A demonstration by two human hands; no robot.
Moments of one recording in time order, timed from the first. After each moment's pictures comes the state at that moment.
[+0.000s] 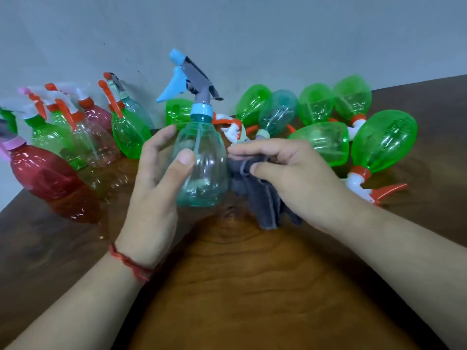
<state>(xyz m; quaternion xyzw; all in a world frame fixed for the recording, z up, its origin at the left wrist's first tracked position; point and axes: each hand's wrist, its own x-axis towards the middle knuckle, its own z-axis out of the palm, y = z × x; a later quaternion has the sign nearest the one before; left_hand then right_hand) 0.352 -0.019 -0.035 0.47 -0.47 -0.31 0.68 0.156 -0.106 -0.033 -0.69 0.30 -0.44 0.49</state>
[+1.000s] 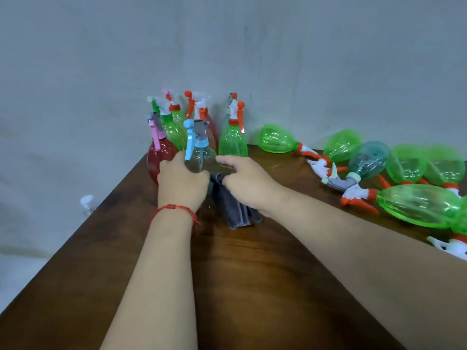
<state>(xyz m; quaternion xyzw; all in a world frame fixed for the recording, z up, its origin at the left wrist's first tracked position) 0.544 0.002 -0.013 0.82 -0.33 -0.07 0.46 0.418 -0.078 0.004 -0.81 0.34 -0.21 0.43</state>
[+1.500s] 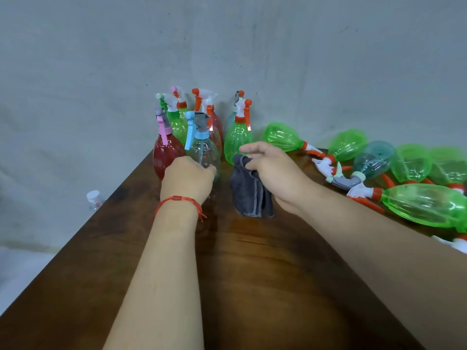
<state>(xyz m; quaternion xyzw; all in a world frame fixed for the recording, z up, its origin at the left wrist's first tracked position) 0.548 0.011 -0.004 0.84 -0.32 -0.10 0.42 0.396 -0.080 0.012 -0.71 0.37 -0.30 0.53</state>
